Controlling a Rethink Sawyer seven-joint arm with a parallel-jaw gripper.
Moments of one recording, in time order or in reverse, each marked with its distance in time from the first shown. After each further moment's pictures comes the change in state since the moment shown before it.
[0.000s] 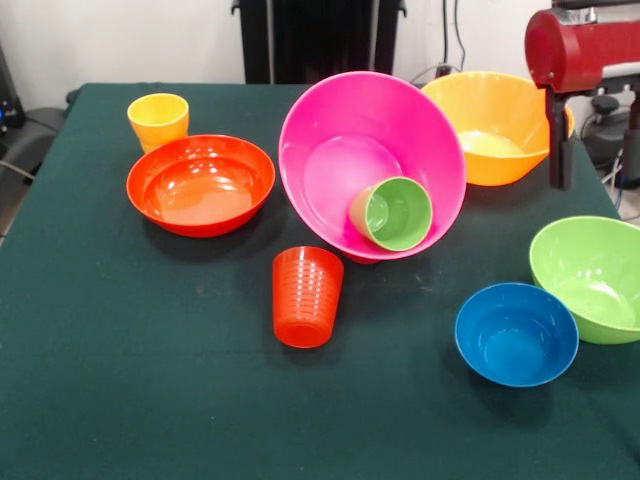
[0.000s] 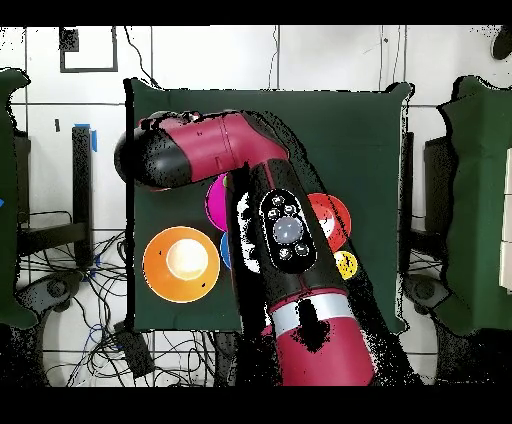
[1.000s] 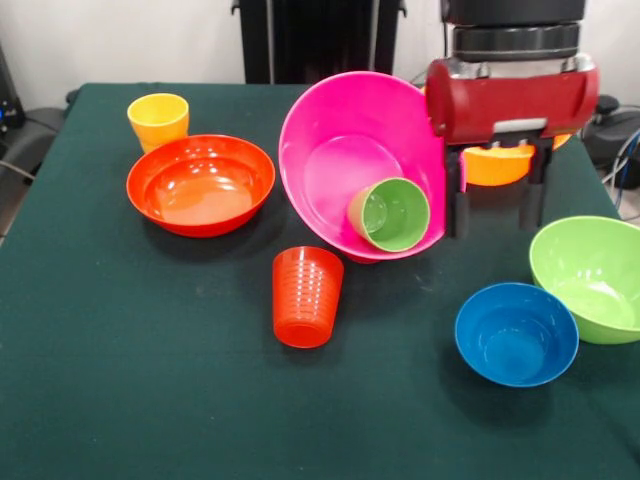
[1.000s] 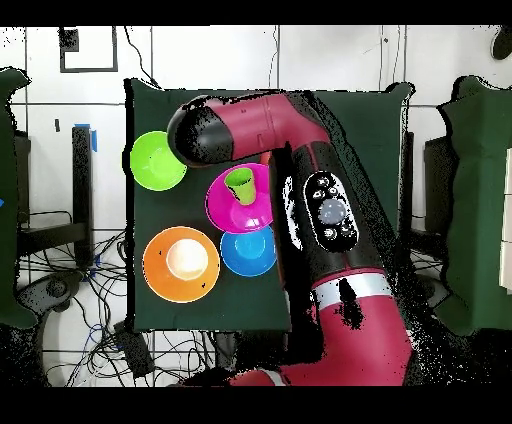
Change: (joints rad) arm -0.100 0.077 0.051 -0.111 -0.105 0.099 -0.017
